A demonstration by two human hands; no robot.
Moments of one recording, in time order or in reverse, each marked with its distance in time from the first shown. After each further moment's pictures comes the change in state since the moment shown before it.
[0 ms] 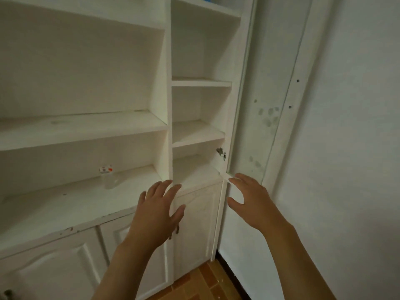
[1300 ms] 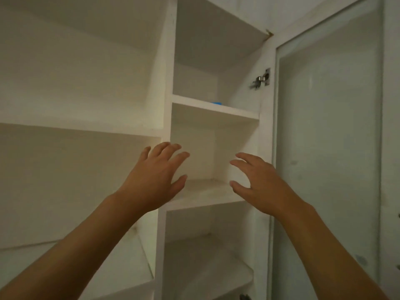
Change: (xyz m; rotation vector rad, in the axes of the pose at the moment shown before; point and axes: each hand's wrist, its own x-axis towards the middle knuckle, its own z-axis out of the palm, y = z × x) left_hand 0.487 -0.044 -0.148 0.419 0.485 0.342; right_hand 0.465 -0.021 -0.160 -0.246 0.433 -0.383
